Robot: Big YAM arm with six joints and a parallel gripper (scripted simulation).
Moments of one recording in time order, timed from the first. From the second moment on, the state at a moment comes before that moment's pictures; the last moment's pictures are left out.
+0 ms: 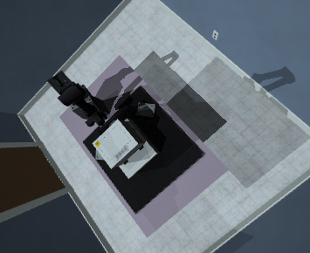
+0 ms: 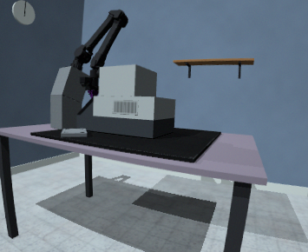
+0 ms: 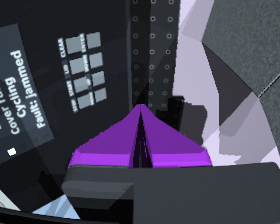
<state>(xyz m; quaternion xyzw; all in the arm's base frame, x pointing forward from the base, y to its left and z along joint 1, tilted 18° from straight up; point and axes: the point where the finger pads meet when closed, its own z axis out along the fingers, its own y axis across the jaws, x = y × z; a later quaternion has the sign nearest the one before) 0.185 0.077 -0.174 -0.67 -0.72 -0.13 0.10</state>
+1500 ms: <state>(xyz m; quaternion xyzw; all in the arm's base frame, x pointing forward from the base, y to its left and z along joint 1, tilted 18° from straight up) 0.244 0.092 -0.208 -0.67 -0.72 -0.13 0.10</state>
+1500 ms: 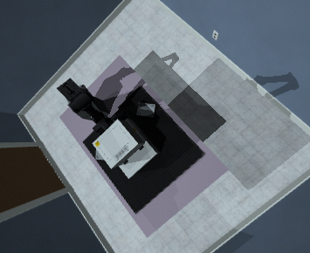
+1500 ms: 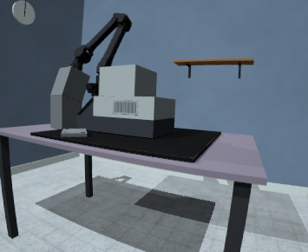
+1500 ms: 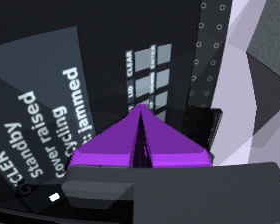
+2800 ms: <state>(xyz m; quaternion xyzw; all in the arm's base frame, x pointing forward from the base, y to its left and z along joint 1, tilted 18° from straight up) 0.243 0.093 -0.209 -0.67 -0.72 -0.14 0.09</state>
